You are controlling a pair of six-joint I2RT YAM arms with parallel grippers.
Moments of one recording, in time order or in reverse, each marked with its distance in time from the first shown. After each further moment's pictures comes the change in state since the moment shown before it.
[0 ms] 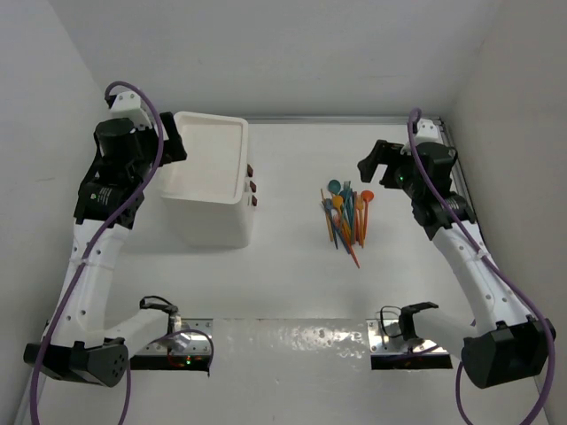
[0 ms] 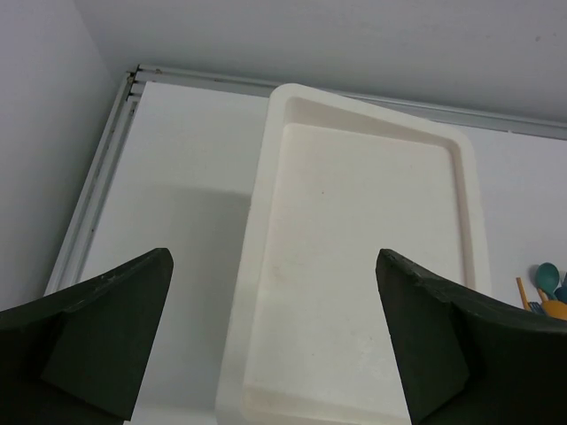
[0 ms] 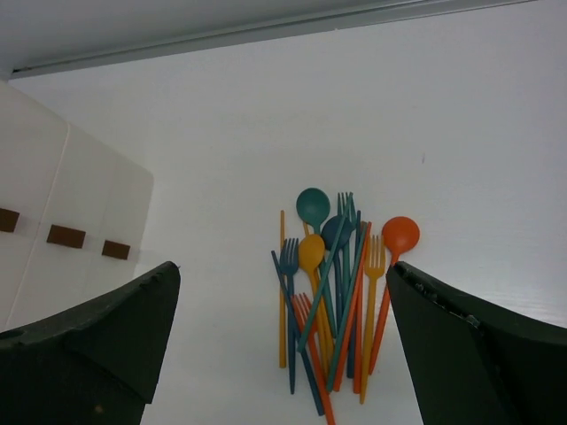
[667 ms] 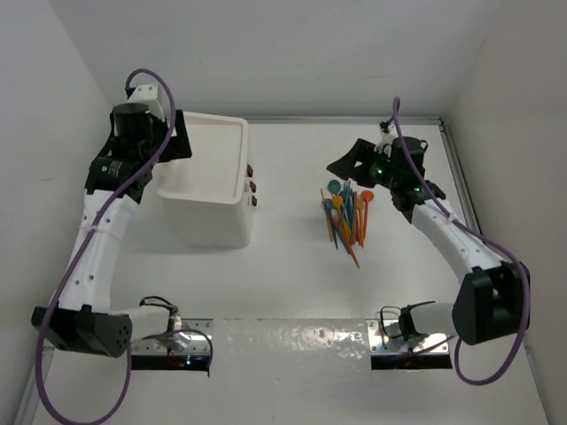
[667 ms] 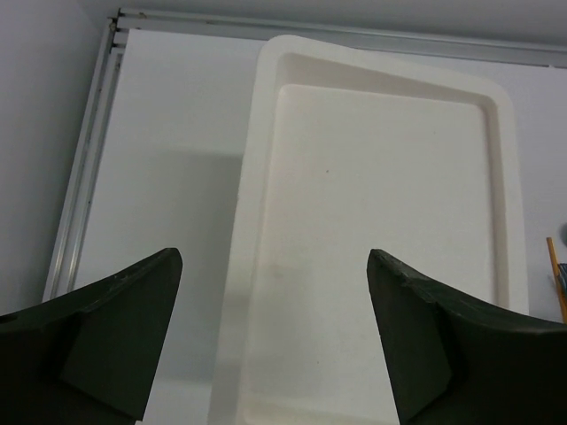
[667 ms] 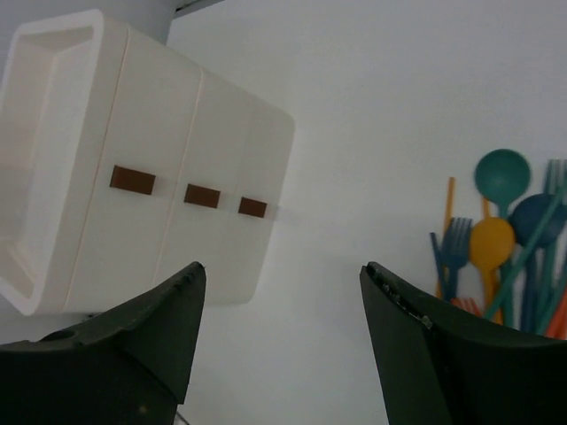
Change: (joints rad) left arm 0.004 0.144 0.094 -0.113 0.018 0.027; right arm 0.024 0.225 -0.037 0.235 -0.358 0.276
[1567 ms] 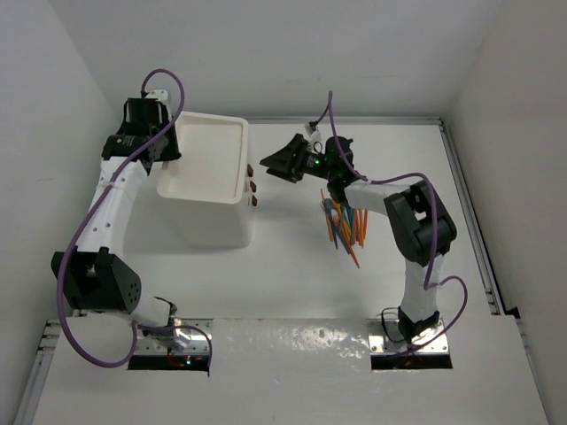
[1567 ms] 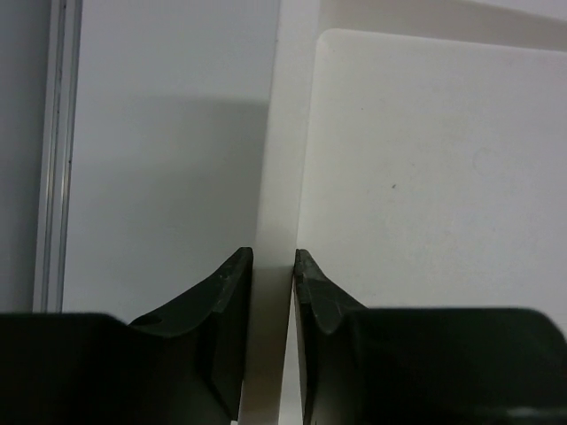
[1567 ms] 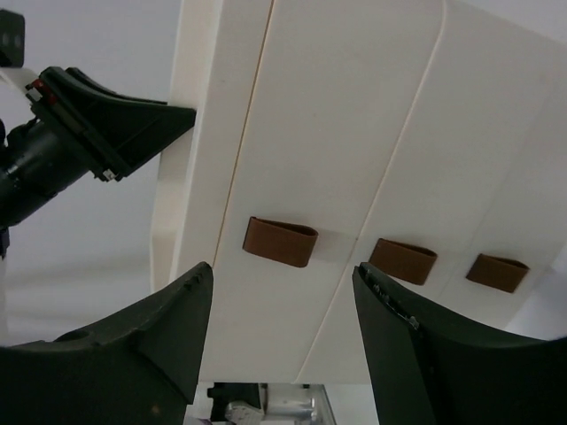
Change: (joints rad) left arm 0.070 0.269 0.066 -0.050 0.088 0.037; right arm 0.246 0.647 0.201 0.761 -0.279 0.578
